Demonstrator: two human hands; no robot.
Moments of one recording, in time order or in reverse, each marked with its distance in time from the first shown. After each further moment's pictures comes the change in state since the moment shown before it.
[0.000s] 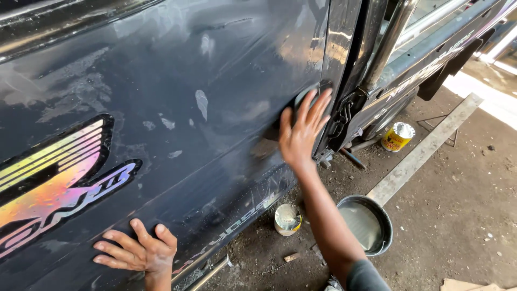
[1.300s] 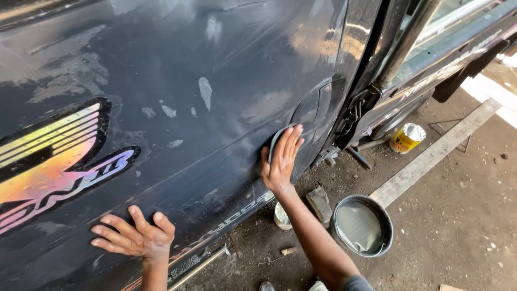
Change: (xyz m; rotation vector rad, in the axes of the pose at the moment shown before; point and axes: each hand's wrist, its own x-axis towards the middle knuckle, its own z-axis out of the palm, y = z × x) left_hand 0.002 0.004 0.000 -0.005 0.043 -0.031; right_hand -0.083 -0.002 0.028 0.189 0.043 -0.285
